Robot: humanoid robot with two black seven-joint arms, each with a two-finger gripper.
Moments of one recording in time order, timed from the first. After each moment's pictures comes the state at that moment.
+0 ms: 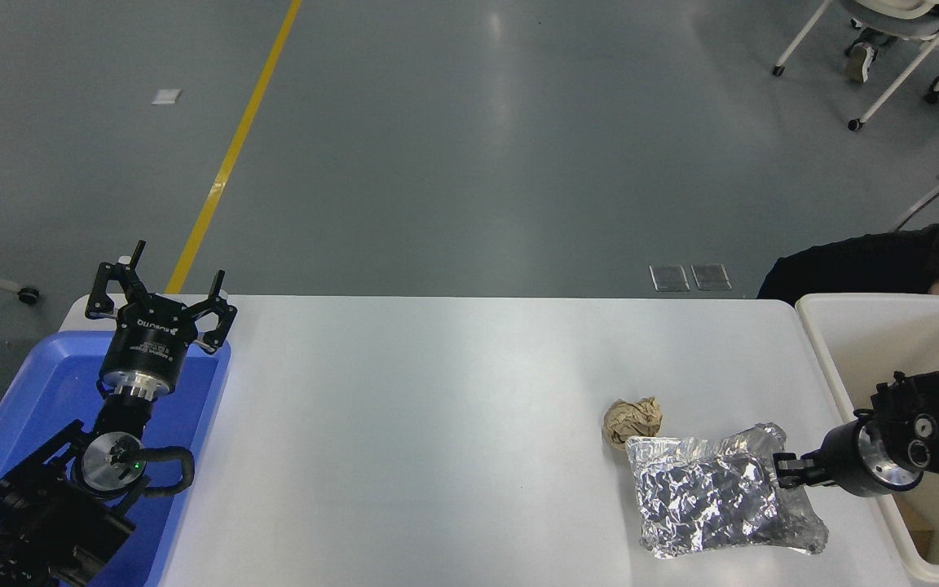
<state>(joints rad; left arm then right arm) -0.53 0.25 -0.97 -0.46 -0.11 -0.69 -0.40 1.23 -0.83 -0.66 1.18 -0.94 0.39 0.04</state>
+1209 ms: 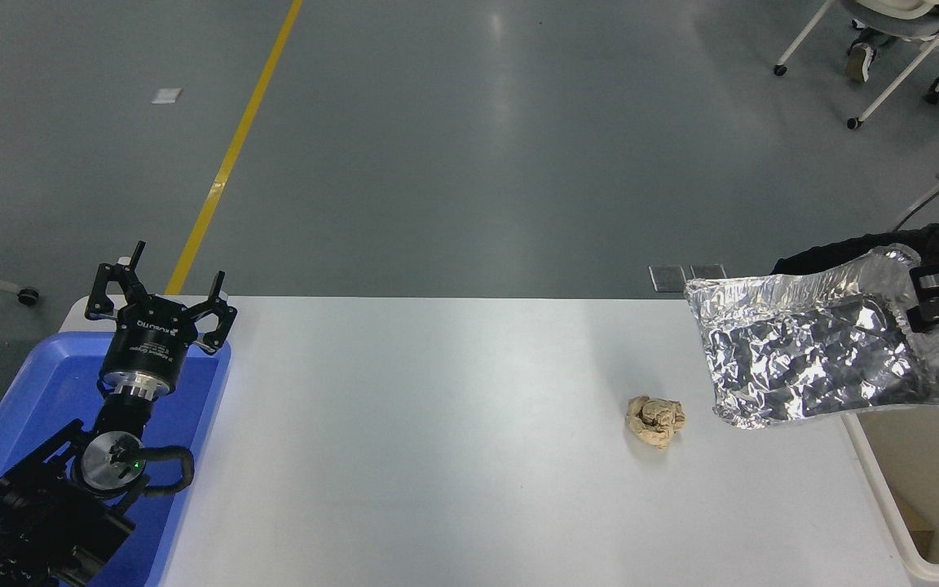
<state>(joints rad) -0.53 0.25 -0.97 -0.46 -0.11 -0.70 -0.40 2.49 -0.76 -1.49 1.56 -0.61 0.67 0.04</state>
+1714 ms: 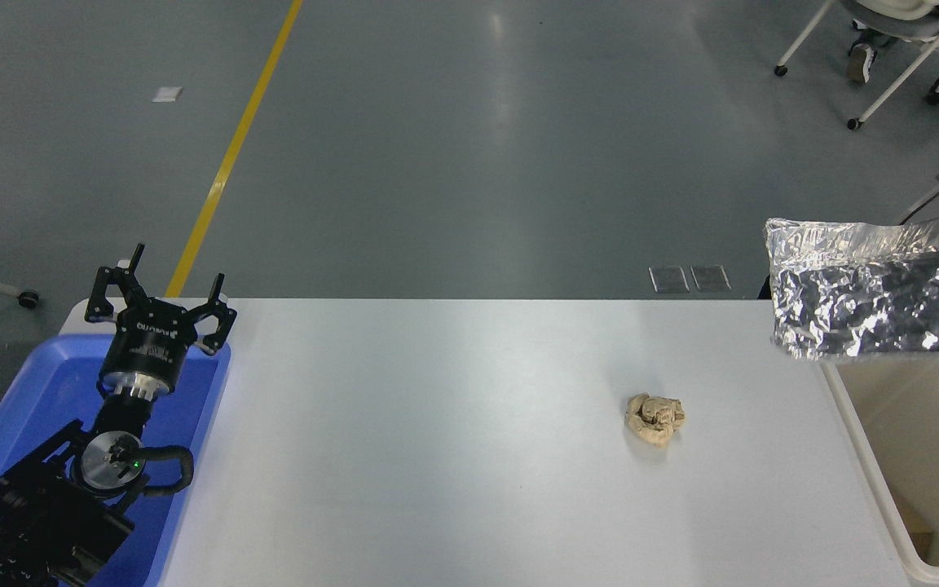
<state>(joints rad) -0.53 0.25 -0.97 -0.46 -0.11 -0.69 -0.40 2.21 -0.96 -1.37 1.17 -0.65 0.62 0.04</state>
